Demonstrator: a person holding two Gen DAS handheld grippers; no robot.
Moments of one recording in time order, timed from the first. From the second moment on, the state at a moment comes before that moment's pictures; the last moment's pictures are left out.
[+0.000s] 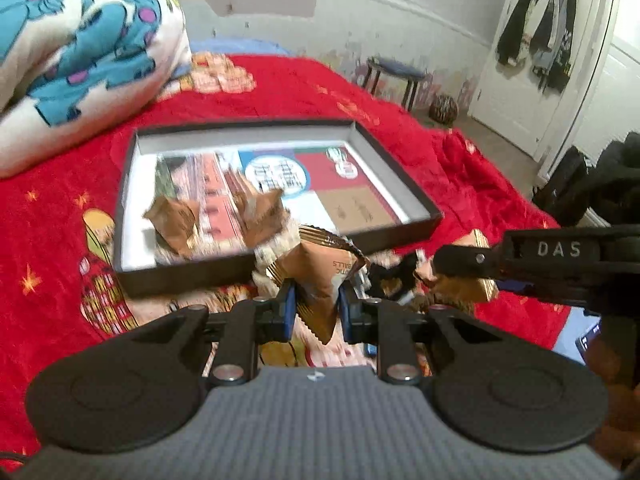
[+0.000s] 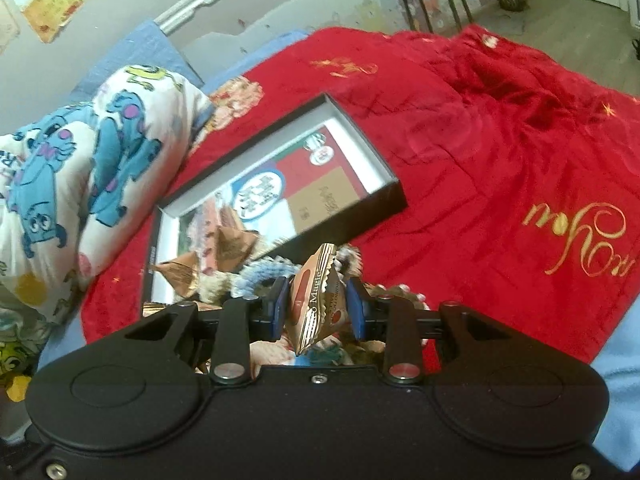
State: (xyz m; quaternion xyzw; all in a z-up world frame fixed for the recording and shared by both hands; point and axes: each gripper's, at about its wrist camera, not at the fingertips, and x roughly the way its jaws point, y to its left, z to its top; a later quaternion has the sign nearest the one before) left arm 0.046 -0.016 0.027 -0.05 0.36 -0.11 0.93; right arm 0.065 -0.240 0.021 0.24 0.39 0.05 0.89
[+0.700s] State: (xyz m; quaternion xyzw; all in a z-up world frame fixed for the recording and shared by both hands) left arm 0.065 0.007 0.044 -0.07 0.27 -0.10 0.95; right arm 0.089 -0.252 0.067 0.24 0.29 0.12 0.92
